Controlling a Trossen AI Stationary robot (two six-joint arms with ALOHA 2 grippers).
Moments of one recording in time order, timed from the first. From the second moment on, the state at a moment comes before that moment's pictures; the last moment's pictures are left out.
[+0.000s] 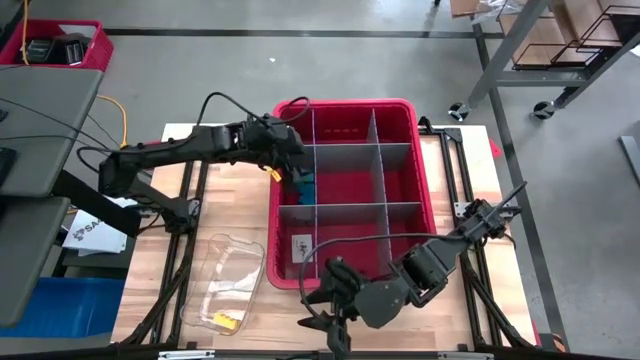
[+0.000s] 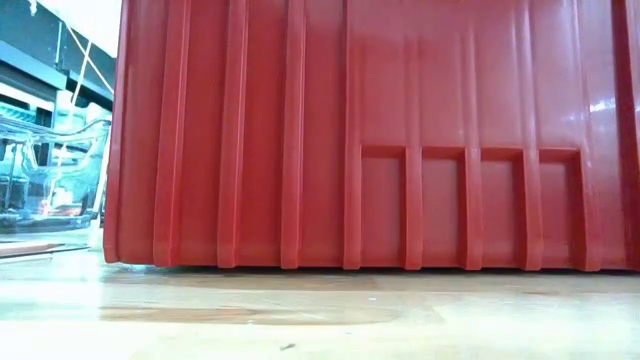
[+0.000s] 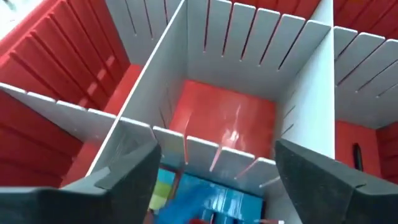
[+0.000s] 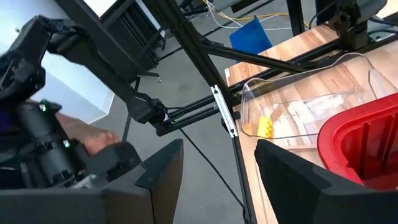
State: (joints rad) left arm 0.26 1.43 1.37 -0.66 -0.05 -0.07; right arm 0.60 2.05 2.34 -0.74 0.35 0.73
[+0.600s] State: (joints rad) left arm -0.64 1.07 1.37 -1.36 -0.18 -0.53; right arm 0.60 2.05 2.34 -0.83 0.33 0.70
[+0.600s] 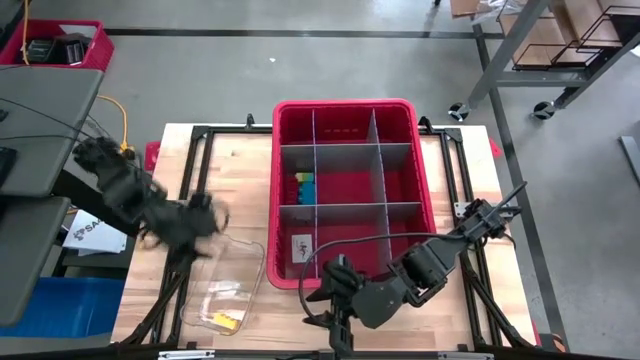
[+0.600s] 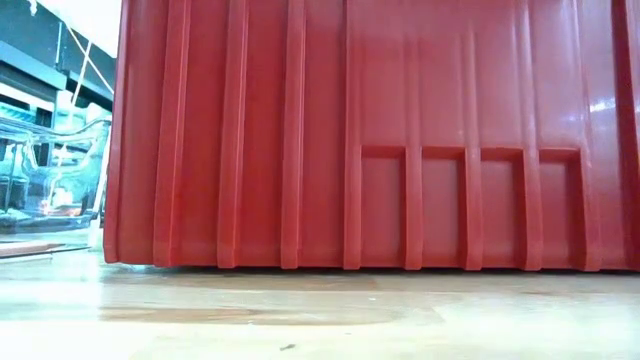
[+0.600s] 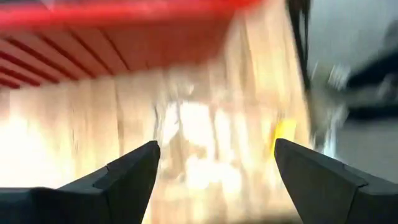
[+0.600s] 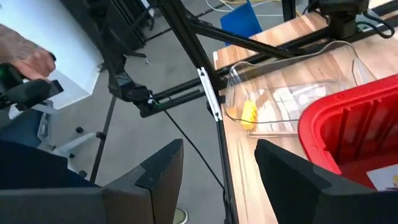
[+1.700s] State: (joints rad) left arm -0.99 1.49 0.91 -0.68 -0.01 -0.54; right arm 0.59 2.05 2.34 -0.85 0.30 0.79
